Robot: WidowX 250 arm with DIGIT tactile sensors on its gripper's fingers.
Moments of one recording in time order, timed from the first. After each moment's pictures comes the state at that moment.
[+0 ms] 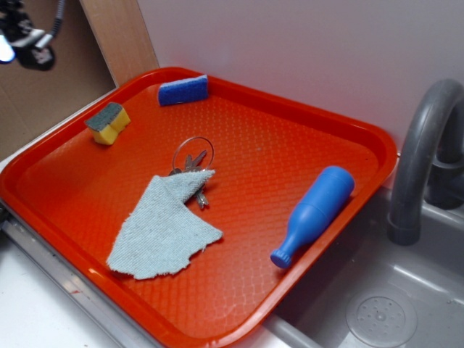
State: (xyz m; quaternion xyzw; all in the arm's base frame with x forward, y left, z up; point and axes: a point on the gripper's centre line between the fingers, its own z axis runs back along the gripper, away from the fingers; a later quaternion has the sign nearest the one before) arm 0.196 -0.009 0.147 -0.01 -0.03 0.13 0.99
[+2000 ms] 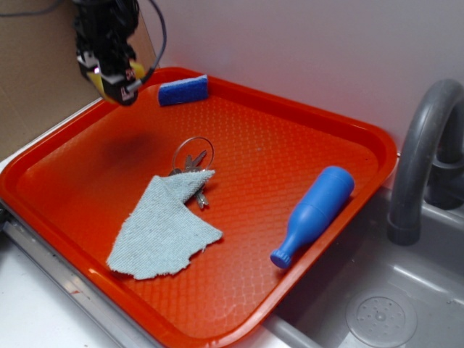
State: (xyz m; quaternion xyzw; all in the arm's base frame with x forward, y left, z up) arm 0.243 -0.088 0.134 0.05 0.00 -0.04 1.00
